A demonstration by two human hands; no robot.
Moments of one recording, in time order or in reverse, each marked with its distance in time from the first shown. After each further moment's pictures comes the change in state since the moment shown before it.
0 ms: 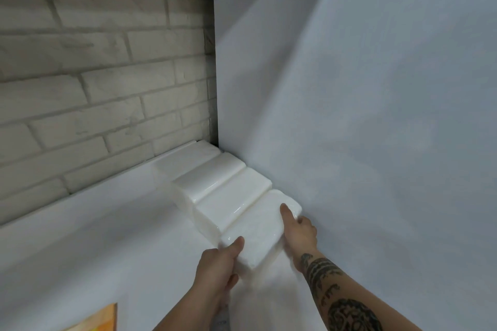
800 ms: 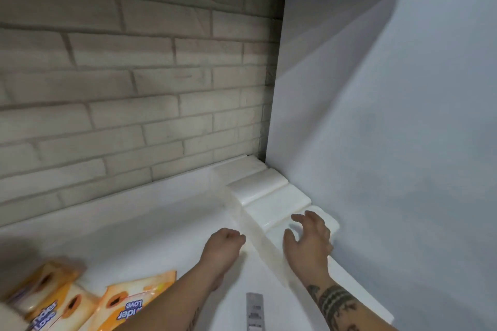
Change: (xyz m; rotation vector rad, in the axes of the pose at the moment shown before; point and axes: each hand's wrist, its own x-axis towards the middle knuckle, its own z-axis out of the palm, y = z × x) left_hand -0.068 0.044 -0.075 0.269 0.143 0.275; right_hand -0.114 -0.026 0.017 -0.412 -0.050 -0.681
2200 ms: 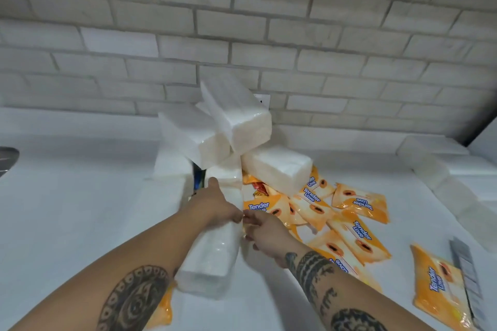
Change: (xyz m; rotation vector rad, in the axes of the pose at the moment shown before) left_hand -0.302 -0.206 -0.460 0.552 0.382 -0.362; right_hand -0.458 -0.269 0.235 0.188 -1.197 -0.051
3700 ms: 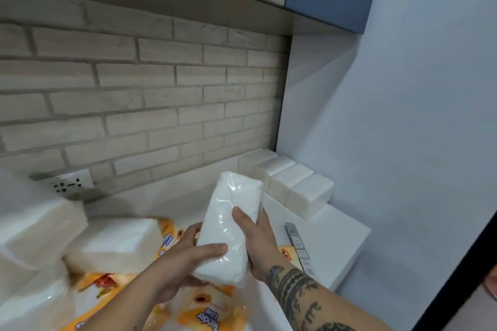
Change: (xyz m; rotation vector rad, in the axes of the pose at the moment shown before) left_hand -0.073 0.197 0.086 -0.642 -0.776 0.638; right_hand -0.133 0.022 -0.208 0.762 0.717 -0.376
